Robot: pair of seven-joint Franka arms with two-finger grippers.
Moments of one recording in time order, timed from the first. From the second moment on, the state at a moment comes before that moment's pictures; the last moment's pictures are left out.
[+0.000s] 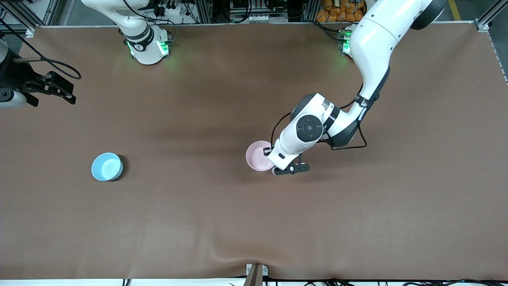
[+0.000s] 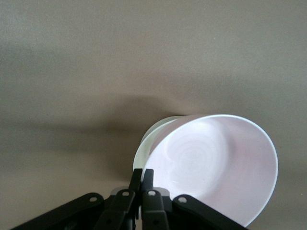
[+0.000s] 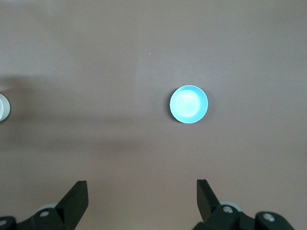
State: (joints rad) left arm -0.34 0.73 -0.36 -1.49 0.01 2.21 -0.77; right arm 0.00 -0.02 0.06 -1.53 -0.01 1.52 0.00
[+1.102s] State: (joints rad) left arm -0.36 0.75 -0.33 -1.49 0.02 2.16 -0.83; right arm 0.00 -0.02 0.05 -1.53 -0.01 1.52 0.00
